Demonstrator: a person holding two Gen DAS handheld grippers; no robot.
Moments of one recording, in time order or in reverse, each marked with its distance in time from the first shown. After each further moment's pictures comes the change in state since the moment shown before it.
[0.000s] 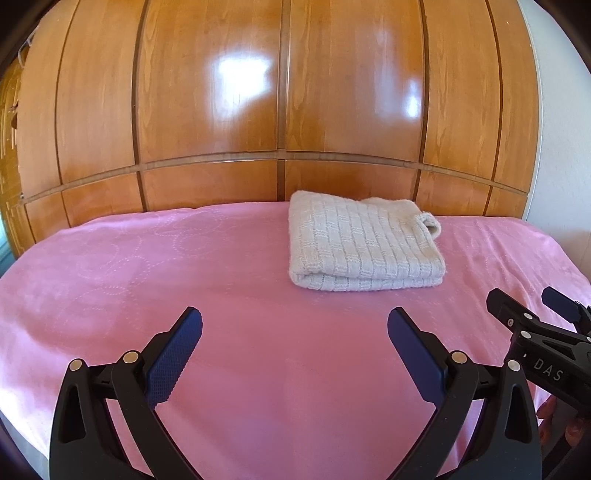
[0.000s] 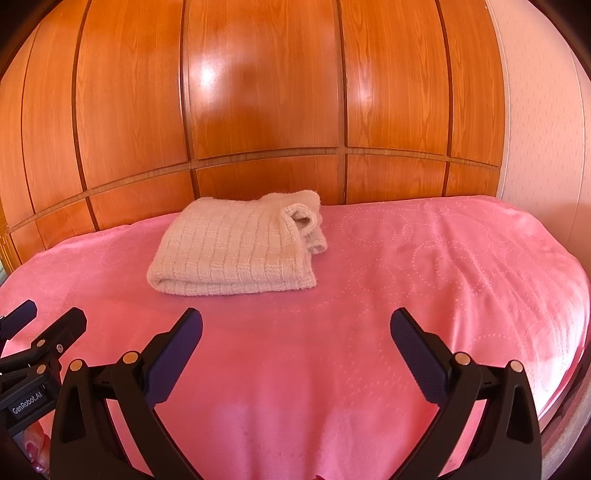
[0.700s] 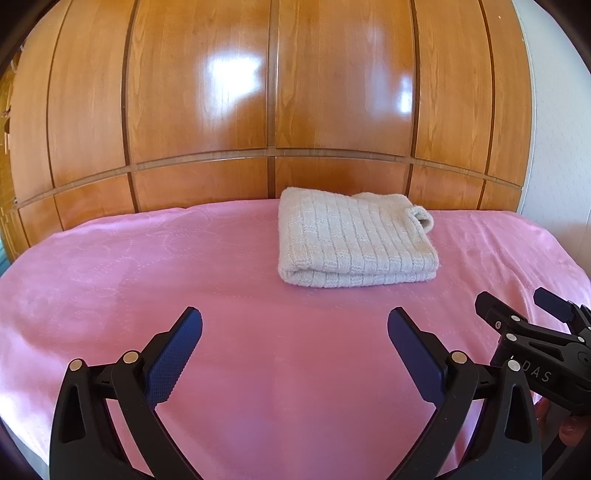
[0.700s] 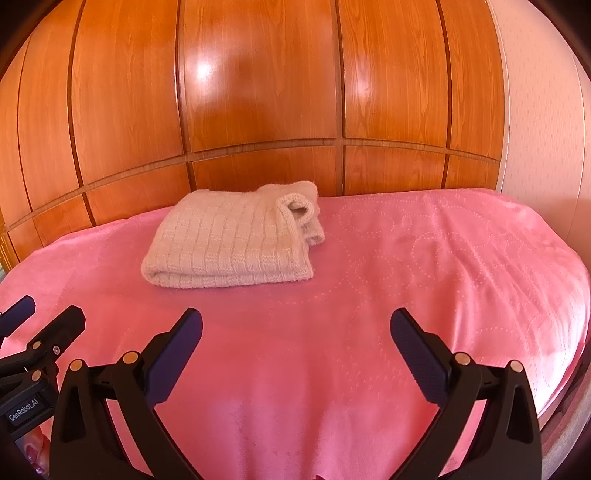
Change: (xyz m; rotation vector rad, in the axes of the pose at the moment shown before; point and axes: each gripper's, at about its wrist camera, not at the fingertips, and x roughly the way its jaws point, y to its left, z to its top) left arm 0.005 -0.006 -0.003 0.016 0.011 -0.019; right arm 0.008 -0.003 -0.005 0.006 0.026 -0.007
